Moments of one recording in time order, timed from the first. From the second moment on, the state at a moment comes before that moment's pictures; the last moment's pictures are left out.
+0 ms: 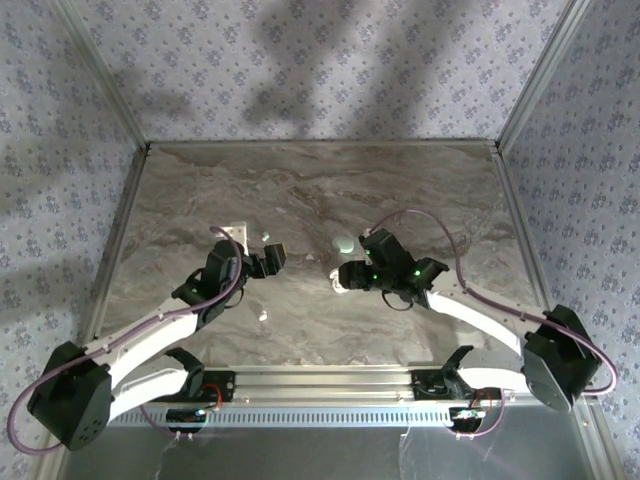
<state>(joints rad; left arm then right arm) -0.60 1.04 0.45 0.07 -0.17 -0.54 0.76 1.25 0.75 -0.38 -0.05 0.61</state>
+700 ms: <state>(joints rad) -0.50 1.22 0.46 0.10 0.07 -0.60 0.77 1.66 0.97 -0.41 -0.08 0.62</state>
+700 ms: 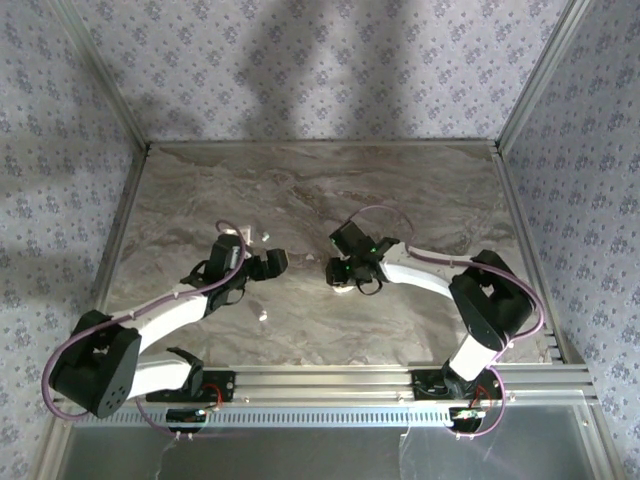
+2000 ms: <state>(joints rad) -0.54 1.25 0.48 0.11 0.11 -0.60 0.87 1.80 1.16 -0.61 0.17 0.71</state>
